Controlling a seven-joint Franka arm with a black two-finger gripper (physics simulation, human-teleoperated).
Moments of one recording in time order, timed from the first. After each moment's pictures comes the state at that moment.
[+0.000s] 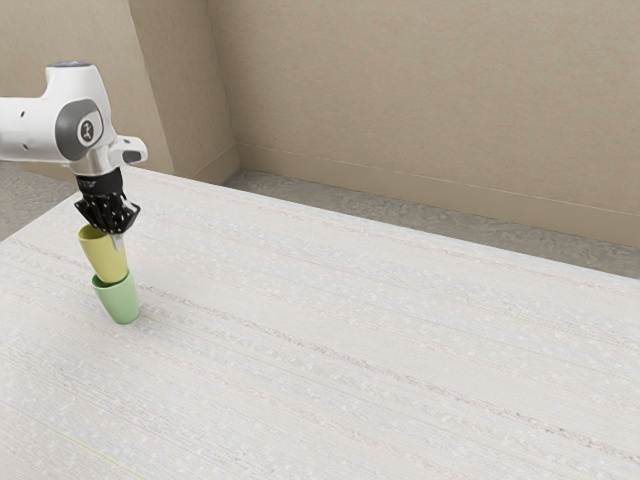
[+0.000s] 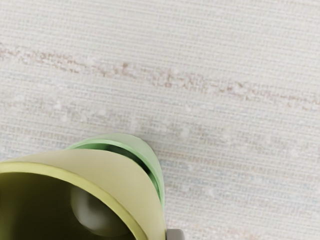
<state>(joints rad) 0.25 0.27 0.13 -1.75 0.02 1.94 0.22</state>
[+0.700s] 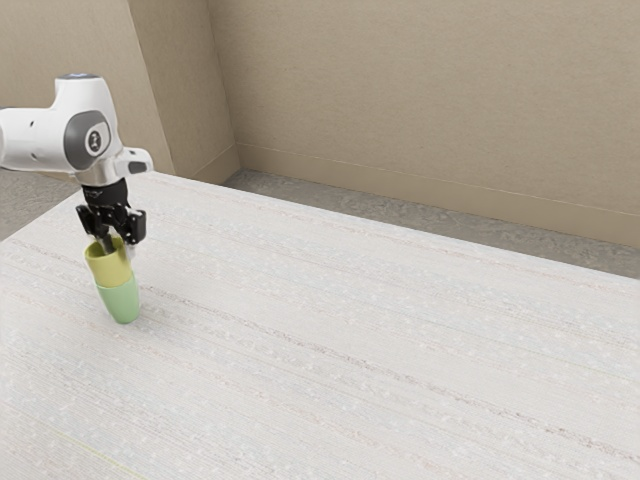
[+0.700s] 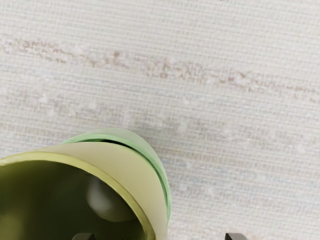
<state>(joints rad) 0.24 0.30 0.15 -1.75 0.02 1.94 0.23</state>
